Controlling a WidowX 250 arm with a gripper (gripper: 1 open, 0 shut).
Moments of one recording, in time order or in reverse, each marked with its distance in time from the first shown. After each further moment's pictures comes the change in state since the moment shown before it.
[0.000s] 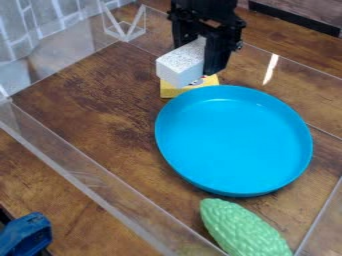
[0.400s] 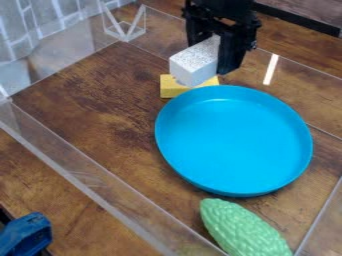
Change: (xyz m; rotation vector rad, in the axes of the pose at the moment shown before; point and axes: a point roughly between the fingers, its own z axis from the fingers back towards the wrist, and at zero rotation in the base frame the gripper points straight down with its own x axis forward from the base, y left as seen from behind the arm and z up) arm 0.011 -0.010 0.007 0.014 -0.041 -0.031
